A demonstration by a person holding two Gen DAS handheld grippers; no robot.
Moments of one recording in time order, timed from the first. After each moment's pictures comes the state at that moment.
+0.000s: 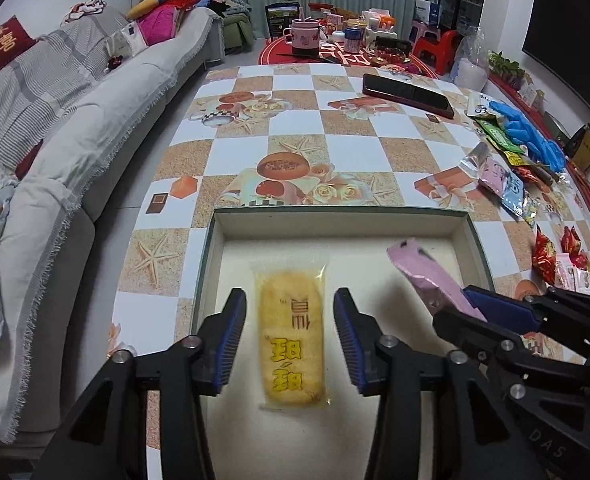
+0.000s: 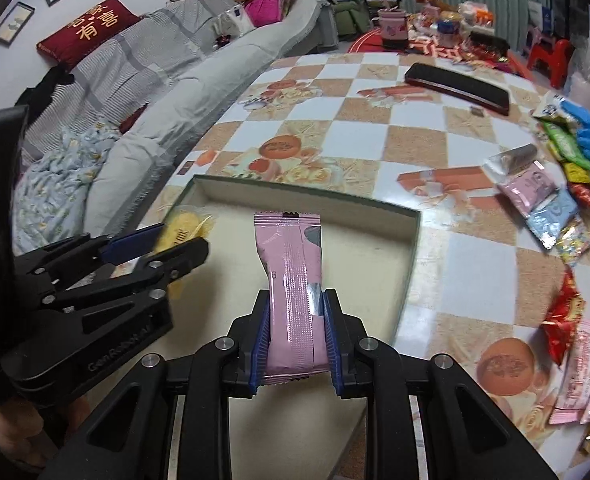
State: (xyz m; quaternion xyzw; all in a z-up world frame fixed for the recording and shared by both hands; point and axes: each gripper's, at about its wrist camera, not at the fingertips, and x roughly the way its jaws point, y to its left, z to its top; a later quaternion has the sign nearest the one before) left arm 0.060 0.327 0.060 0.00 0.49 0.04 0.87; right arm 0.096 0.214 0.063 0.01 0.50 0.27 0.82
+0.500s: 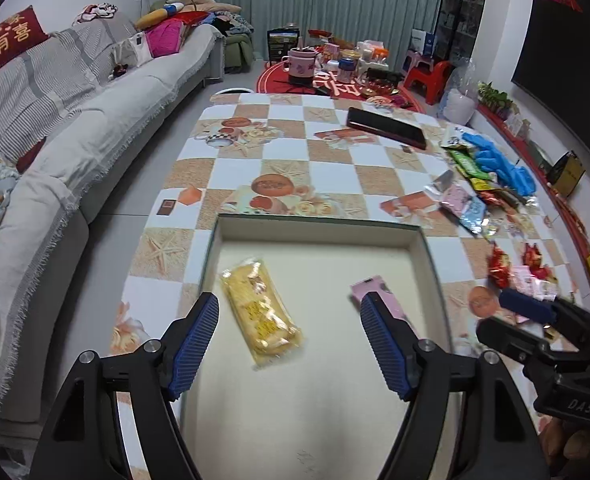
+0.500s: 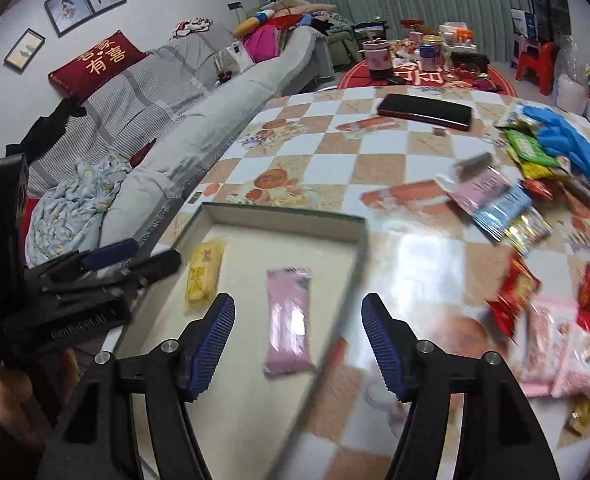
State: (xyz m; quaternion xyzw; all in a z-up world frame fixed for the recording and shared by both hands) left arm 0.013 0.321 0.100 -0.05 0.45 0.02 0.89; right arm 0.054 0.137 0.088 0.06 0.46 0.27 0.85
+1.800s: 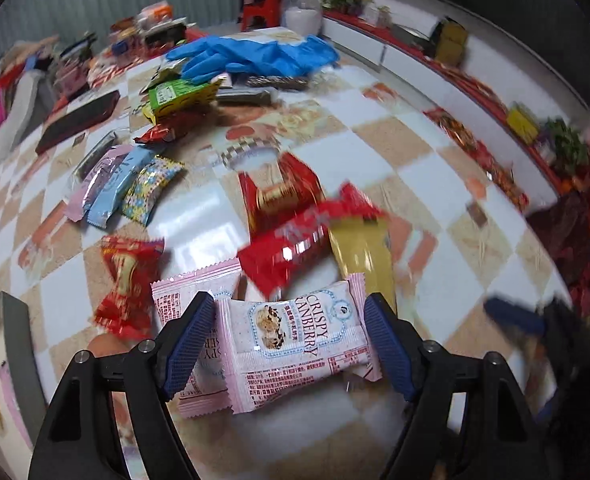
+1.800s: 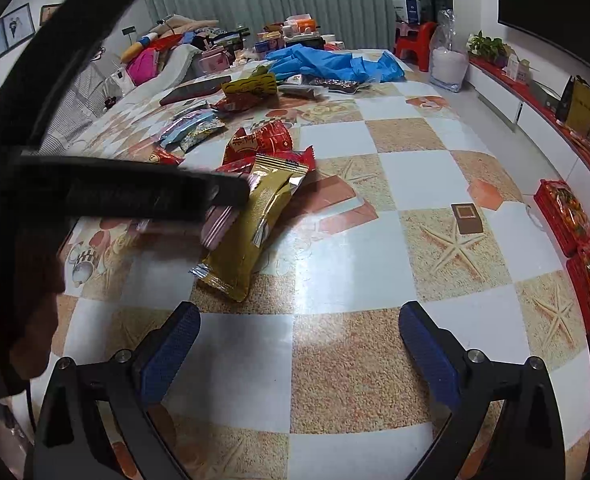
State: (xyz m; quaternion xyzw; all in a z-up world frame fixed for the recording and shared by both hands) left arm 0.061 -0.027 0.029 0.12 0.50 -0.20 0.83; right arm 0.001 -0.110 0.020 0.06 0.46 0.09 0.88
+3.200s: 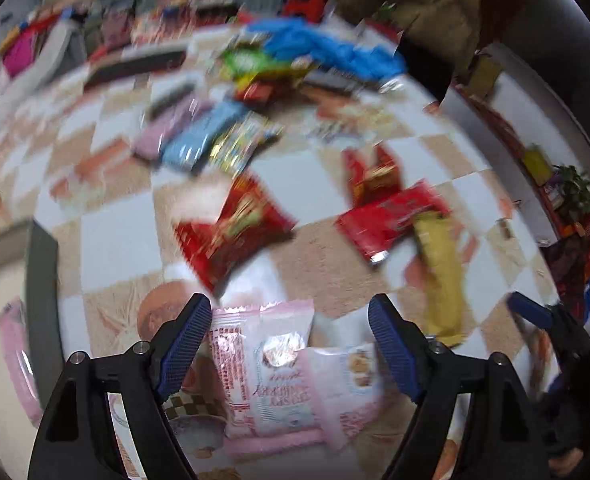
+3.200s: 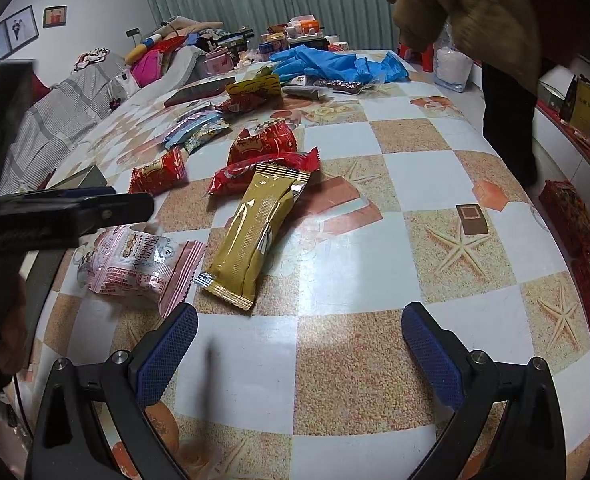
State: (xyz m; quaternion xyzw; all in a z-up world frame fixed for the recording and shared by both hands) left arm 0.079 0.052 0.018 0.02 0.55 -0.14 0.82; right arm 0.001 -0.109 0.021 0.06 0.46 0.10 0.88
